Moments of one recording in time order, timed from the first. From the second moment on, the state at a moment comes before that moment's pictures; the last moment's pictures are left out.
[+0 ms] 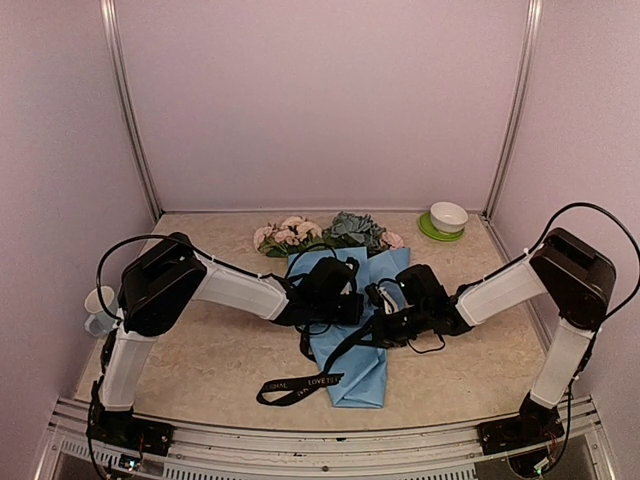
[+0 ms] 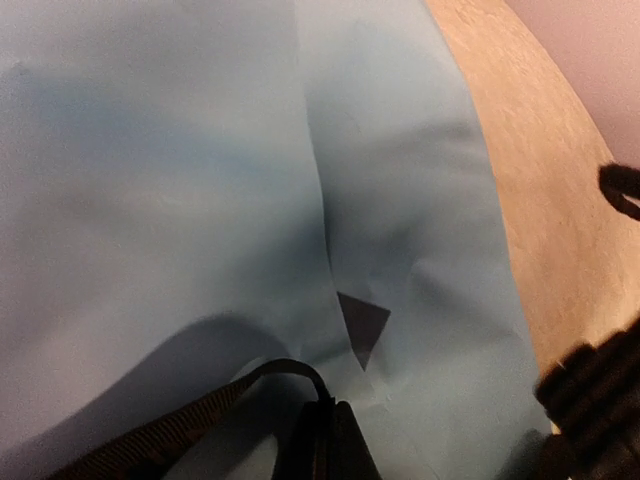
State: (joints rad) left arm -0.98 2.26 1.45 0.15 -0.07 -0.57; right arm 0.73 1.78 0.73 0.30 -0.52 0.72
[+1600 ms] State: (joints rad) left arm -1.10 1.77 1.20 0.20 -0.33 -0.32; right arm 0.66 1.82 0.69 0.36 -0.55 0.73
